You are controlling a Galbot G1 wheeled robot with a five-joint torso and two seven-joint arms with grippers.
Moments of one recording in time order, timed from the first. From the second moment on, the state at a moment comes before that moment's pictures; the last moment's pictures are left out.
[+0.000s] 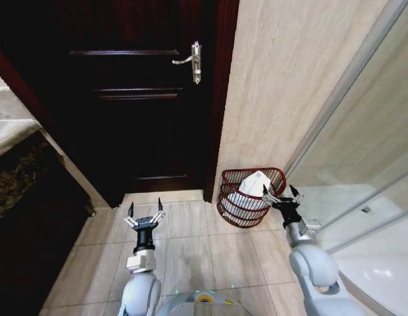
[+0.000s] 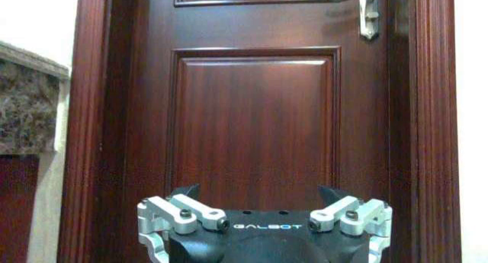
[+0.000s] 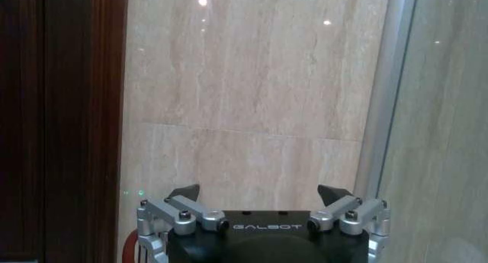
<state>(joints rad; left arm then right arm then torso) 1.68 -1.61 -0.49 -2.10 0.07 -0.32 -0.23 -1.39 1.27 0.62 2.17 0.22 -0.27 0.12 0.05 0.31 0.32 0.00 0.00</state>
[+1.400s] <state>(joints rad) 1.73 -1.61 -0.48 -2.20 0.12 -0.33 -0.28 -1.39 1.18 0.62 2.26 0.40 -0.42 0.17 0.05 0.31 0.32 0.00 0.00</state>
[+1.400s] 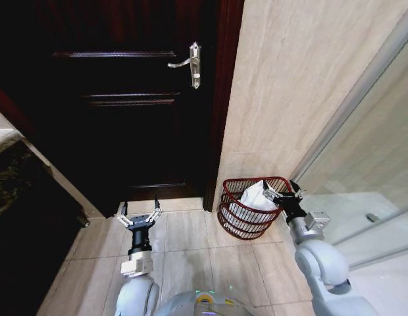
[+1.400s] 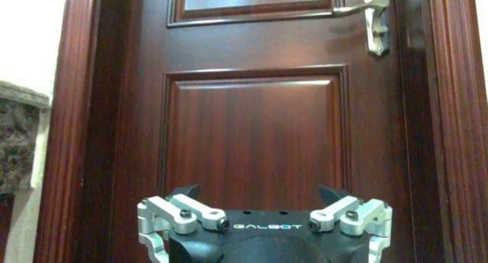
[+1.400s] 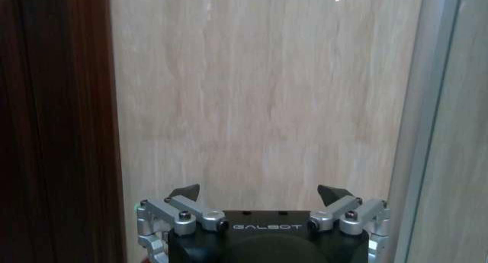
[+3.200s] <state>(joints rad) 1.66 -1.59 -0.53 -2.41 0.02 0.12 -0.06 -0.69 1.03 0.21 1.35 0.85 -0.73 0.20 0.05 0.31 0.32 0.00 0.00</state>
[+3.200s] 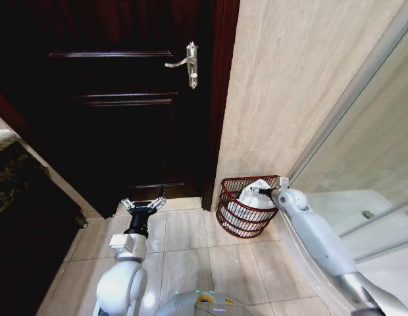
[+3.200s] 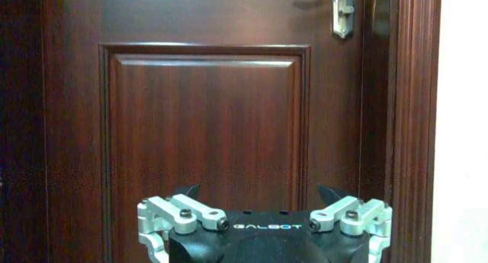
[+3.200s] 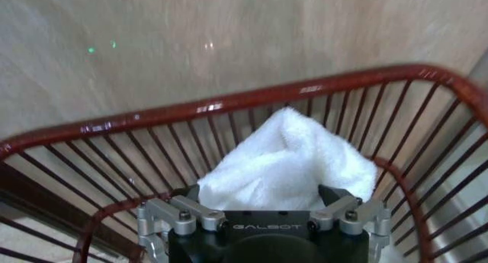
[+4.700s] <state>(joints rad) 1.73 -1.61 -0.50 -2.23 0.03 -0.26 -0.11 -1.69 1.34 0.66 2.32 0.15 -0.12 0.14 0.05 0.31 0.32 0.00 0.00</state>
